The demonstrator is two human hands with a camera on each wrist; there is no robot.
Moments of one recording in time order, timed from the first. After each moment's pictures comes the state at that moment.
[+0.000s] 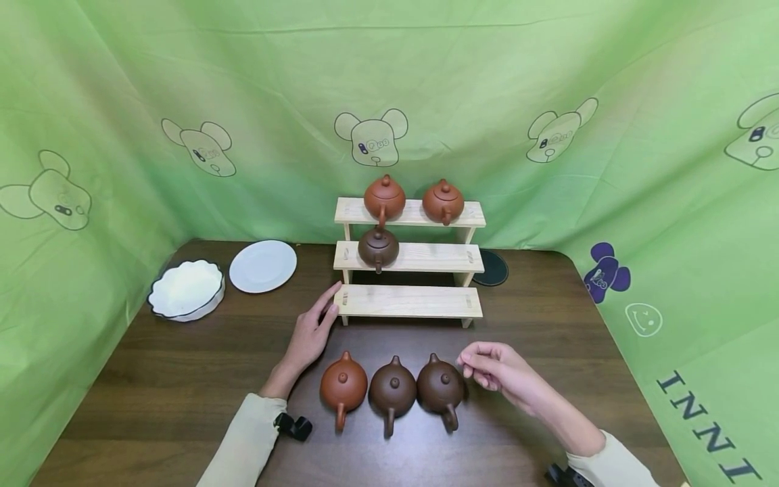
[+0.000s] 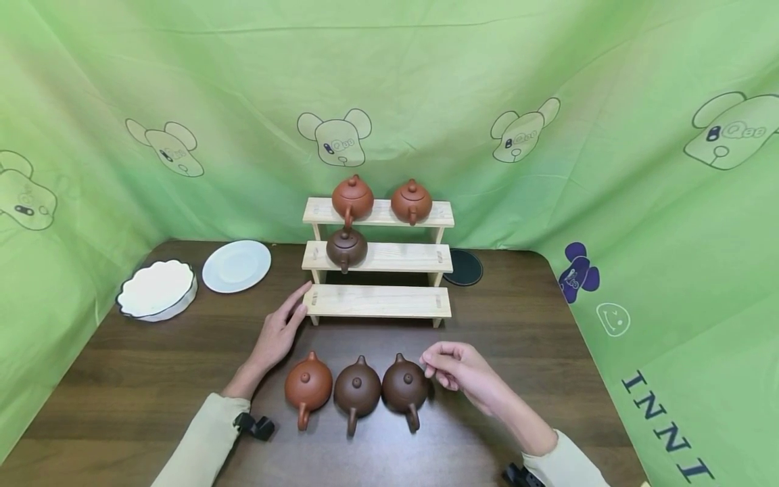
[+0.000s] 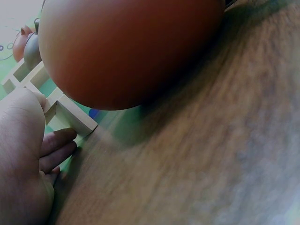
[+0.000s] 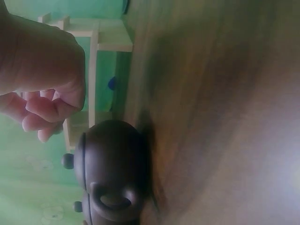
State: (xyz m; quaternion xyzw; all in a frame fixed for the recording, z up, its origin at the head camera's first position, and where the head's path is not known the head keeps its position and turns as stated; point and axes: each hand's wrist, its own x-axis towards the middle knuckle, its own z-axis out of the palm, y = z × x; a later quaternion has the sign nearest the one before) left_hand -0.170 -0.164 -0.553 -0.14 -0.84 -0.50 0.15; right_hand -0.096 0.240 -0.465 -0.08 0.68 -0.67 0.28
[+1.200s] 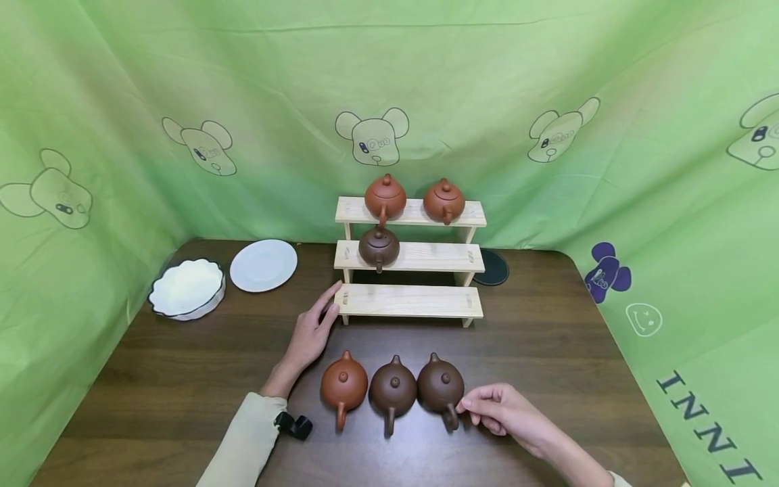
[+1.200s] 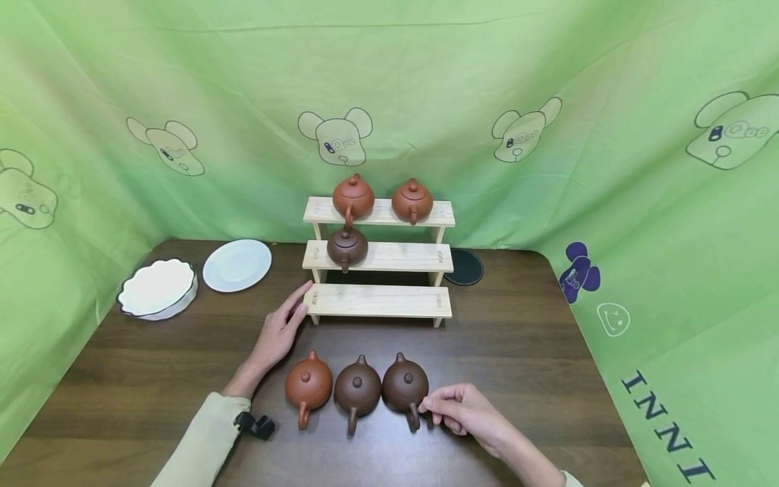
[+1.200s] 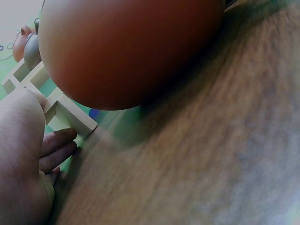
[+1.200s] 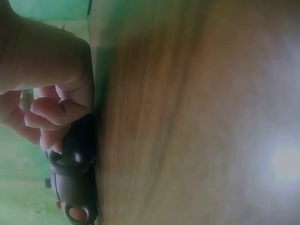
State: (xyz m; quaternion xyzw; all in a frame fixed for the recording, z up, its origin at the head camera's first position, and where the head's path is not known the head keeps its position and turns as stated) left_hand -0.176 -0.168 -0.565 -0.14 -0.85 -0.50 0.14; right_hand -0.050 0.251 -0.504 -0.10 0.68 -0.65 0.32
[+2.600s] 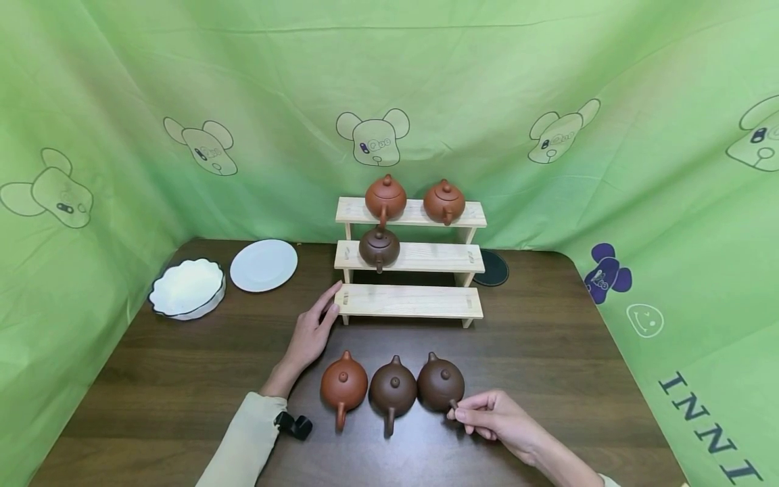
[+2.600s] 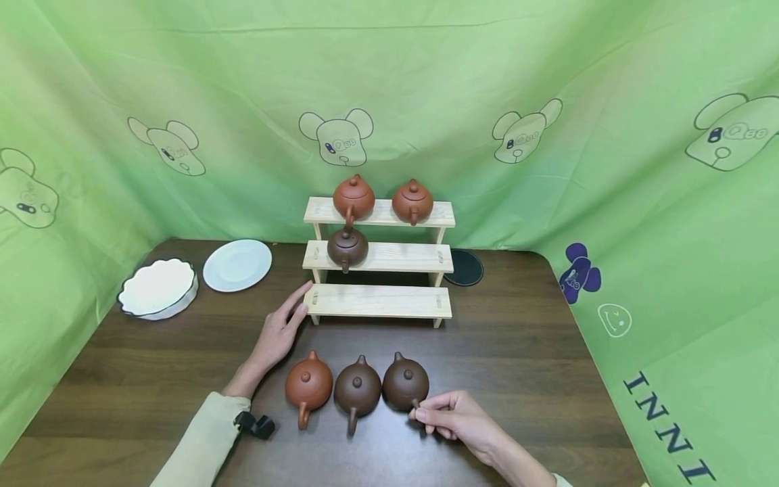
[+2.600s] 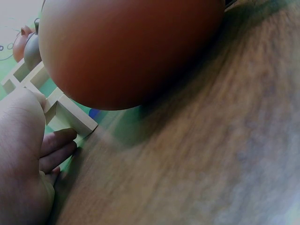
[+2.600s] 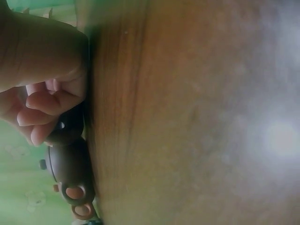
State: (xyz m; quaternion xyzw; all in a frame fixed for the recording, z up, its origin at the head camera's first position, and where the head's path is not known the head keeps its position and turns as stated) left_hand -0.170 -0.166 -0.555 -0.14 -0.85 -0.50 0.14; right_hand -0.042 0.239 -0.510 -0.10 0.65 -0.68 0.32
